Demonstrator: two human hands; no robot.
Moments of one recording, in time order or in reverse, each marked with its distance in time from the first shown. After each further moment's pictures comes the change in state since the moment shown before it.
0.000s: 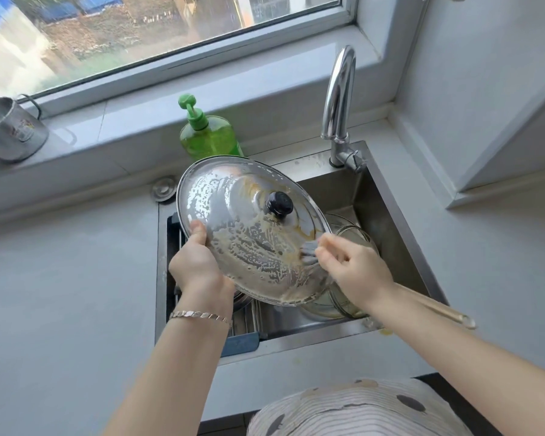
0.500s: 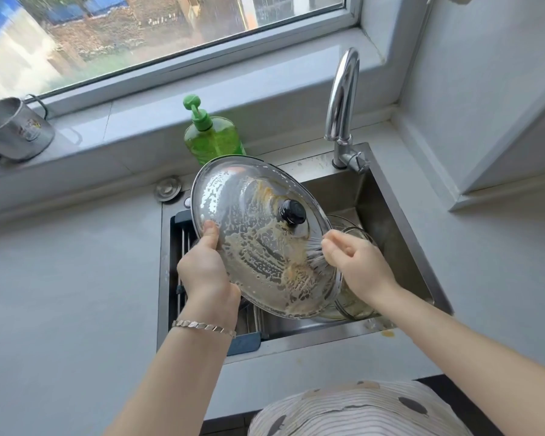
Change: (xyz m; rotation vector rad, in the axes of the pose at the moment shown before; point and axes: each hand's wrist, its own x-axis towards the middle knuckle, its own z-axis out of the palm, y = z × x) left_hand -0.008 -0.005 -0.005 0.055 -0.088 0.013; right_hand 0.009 0.008 0.004 0.229 -0.026 0.151
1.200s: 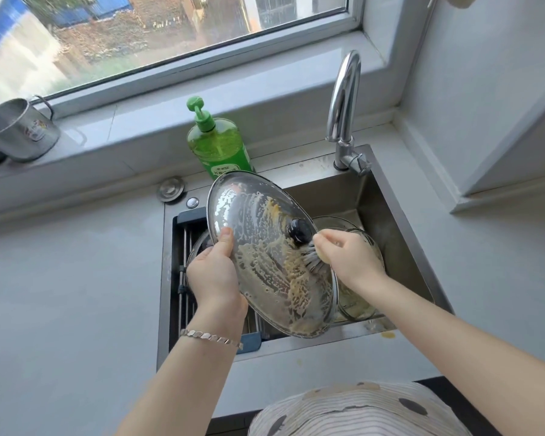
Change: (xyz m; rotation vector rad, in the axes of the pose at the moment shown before) left_hand 0.003 -0.014 -0.006 0.057 -0.061 0.045; right_hand 0.011 -0.017 0.006 -0.011 -0.011 0.094
